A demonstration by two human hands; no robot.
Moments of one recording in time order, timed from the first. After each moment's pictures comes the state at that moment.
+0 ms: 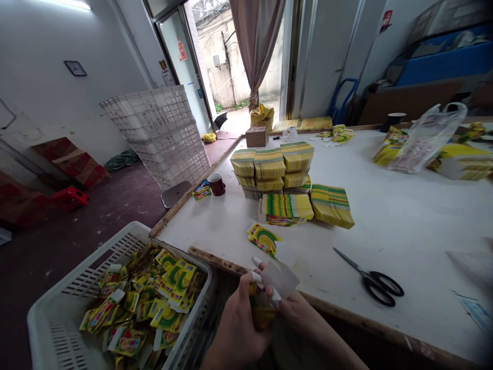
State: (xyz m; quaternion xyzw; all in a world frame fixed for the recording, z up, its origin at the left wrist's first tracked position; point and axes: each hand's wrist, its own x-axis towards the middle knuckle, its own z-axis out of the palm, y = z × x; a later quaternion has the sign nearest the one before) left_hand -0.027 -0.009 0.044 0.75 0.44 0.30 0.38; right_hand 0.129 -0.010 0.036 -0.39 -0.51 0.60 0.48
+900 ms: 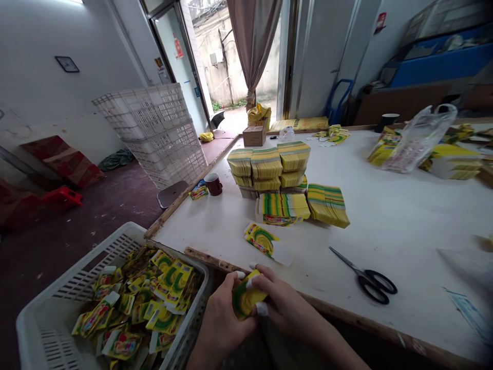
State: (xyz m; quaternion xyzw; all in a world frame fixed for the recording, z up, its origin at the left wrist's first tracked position) left_hand -0.042 0.000 0.051 0.71 0.55 0.26 0.35; right_hand 0.140 -0.005 0.030 -0.44 -0.74 0.40 0.32
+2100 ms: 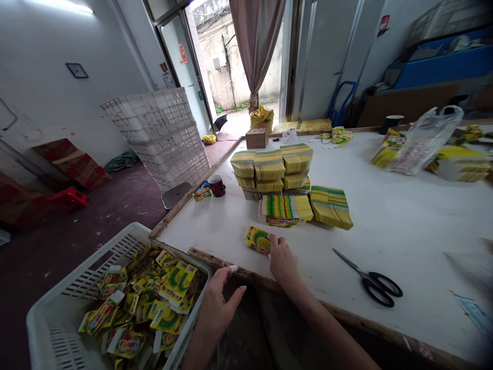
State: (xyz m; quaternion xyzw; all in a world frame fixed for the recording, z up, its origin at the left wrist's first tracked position) left_hand -0.067 0.023 0.021 0.70 0.56 0.31 0.32; right_hand 0.131 0.076 -0.012 -0.75 -0.62 0.12 0.20
